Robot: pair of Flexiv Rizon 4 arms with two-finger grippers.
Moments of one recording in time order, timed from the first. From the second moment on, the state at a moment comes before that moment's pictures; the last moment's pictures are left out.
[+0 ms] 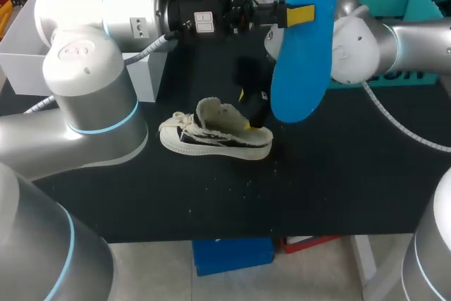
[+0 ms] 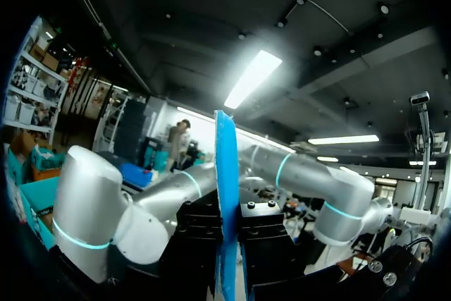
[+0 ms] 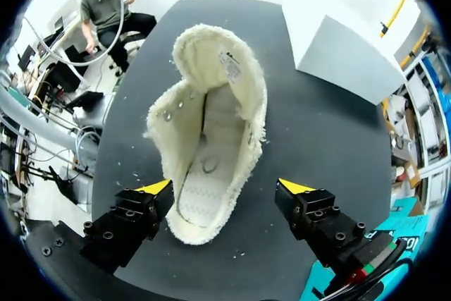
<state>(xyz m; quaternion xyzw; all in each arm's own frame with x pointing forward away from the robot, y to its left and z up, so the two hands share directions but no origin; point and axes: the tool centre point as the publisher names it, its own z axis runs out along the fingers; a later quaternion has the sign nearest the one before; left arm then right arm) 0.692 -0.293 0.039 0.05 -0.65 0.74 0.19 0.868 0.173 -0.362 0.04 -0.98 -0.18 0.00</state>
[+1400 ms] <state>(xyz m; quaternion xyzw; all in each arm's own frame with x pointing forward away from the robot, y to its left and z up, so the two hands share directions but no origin) 0.692 -0.293 0.039 0.05 -0.65 0.74 0.19 0.871 0.206 -0.414 0.02 -1.00 -0.02 0.03</state>
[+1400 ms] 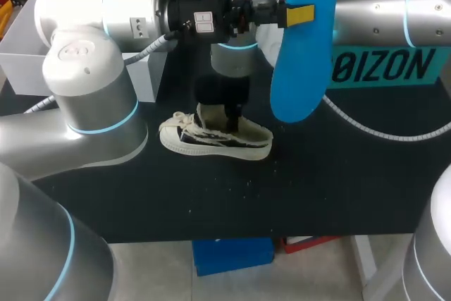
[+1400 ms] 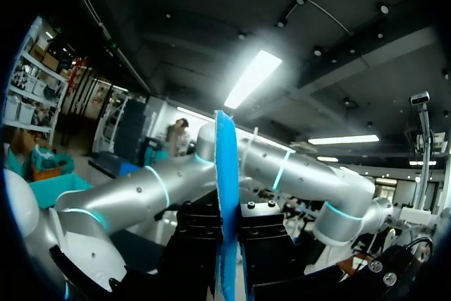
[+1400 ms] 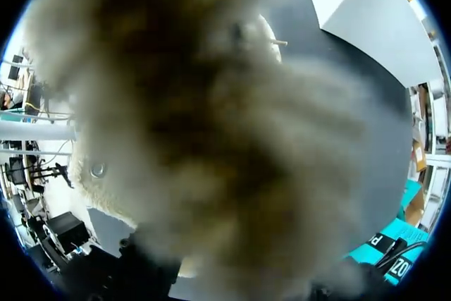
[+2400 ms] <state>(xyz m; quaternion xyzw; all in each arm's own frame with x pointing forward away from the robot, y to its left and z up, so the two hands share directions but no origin) 0.692 -0.293 0.039 0.05 -0.65 0.74 0.19 0.872 0.209 -0.417 0.02 -1.00 -0.03 0.05</state>
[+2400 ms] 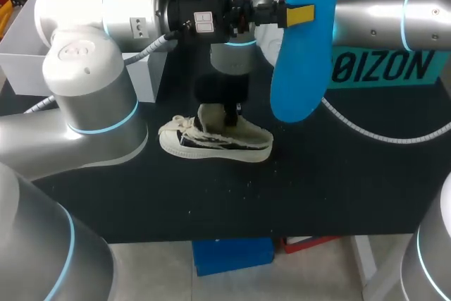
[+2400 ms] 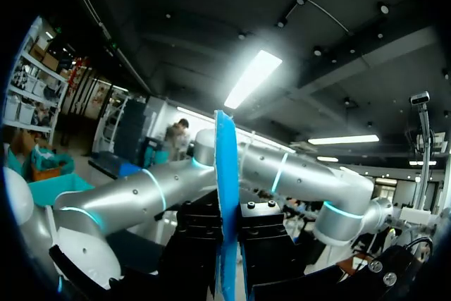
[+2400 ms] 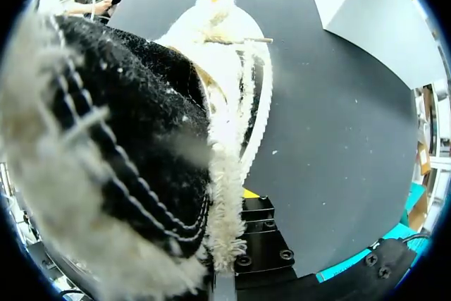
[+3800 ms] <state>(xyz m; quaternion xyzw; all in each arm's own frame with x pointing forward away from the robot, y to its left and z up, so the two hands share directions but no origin) 0.692 -0.293 0.039 0.05 -0.65 0.74 0.19 0.880 0.167 -0.358 -0.50 -0.87 -0.06 0.00</state>
